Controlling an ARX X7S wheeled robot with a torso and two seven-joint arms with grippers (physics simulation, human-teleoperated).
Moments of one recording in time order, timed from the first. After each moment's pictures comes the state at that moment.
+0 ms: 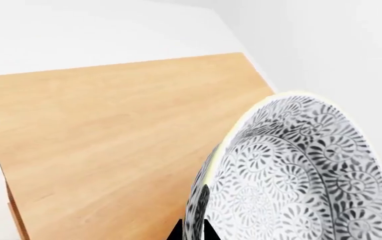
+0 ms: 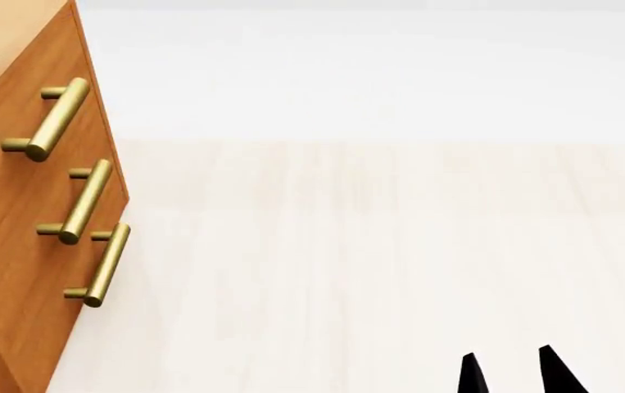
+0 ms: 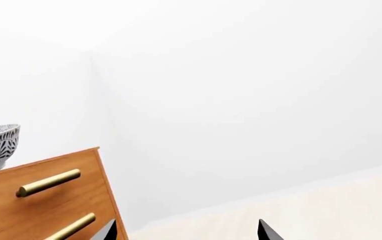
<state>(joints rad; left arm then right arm) -1.48 -0.19 -0.57 -0.27 -0.72 -1.30 -1.23 0.04 0.45 -0.23 0.20 0.98 -0.52 -0.42</state>
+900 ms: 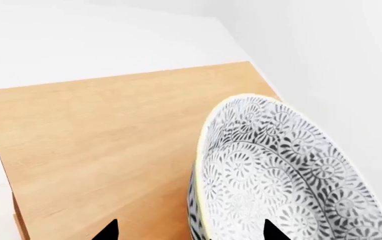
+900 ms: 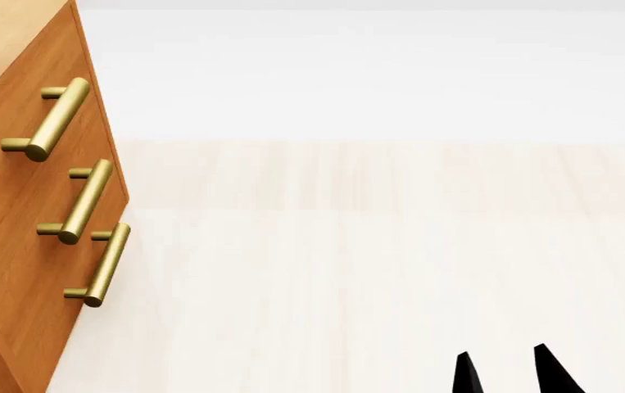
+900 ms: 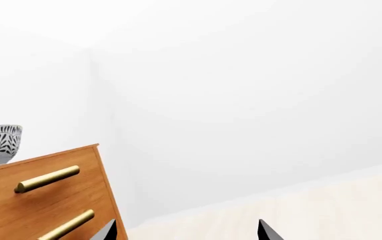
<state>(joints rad) -1.45 -0.23 -0.53 -0.29 -0.71 -1.26 -1.19 0.05 0.45 -0.23 0.21 0.96 -0.52 -0.41</state>
